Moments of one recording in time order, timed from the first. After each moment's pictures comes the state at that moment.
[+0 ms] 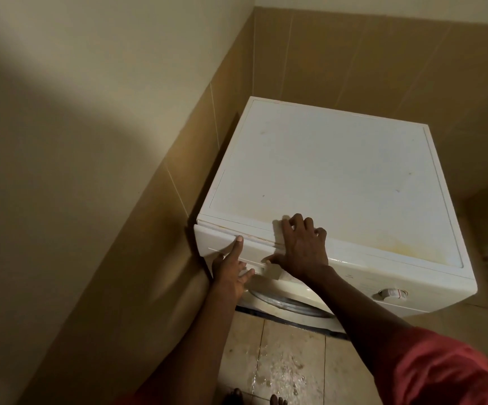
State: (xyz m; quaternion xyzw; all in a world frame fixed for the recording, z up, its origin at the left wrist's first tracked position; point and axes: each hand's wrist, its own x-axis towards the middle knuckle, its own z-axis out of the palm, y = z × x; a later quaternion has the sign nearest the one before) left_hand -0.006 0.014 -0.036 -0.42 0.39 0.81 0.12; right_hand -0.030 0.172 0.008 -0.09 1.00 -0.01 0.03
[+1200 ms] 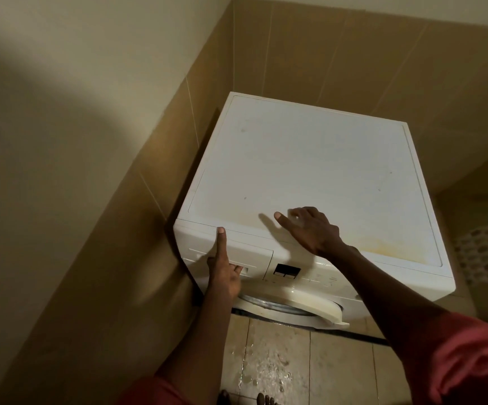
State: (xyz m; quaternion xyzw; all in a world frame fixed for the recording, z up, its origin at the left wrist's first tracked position) left_hand -0.032 0.040 -0.065 -0.37 0.36 0.85 0.10; right_hand -0.075 0.227 0.032 0.08 0.95 -0.23 0.17
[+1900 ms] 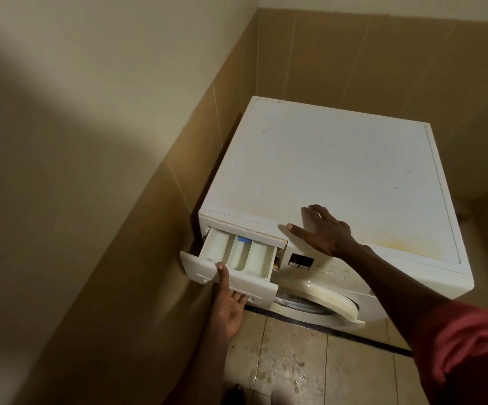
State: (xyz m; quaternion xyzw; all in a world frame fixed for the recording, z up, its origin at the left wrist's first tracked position) left_hand 0.070 0.017 -0.048 -0.39 0.33 0.85 0.10; right_hand -0.056 0.235 0.023 -0.04 0.97 -0.16 0.19
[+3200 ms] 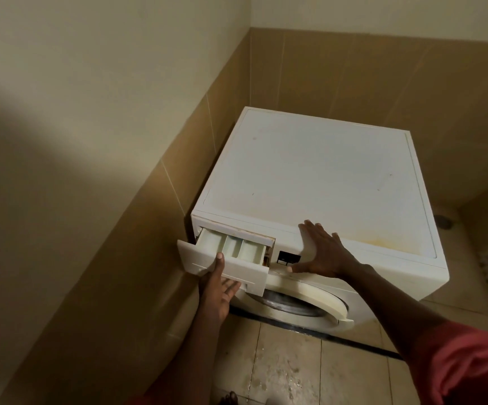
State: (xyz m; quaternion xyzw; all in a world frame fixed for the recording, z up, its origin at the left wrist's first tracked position) left_hand 0.063 0.011 -0.041 -0.38 0.40 0.84 0.06; right_hand -0.010 0.265 0.014 -0.10 0.95 -0.19 0.21
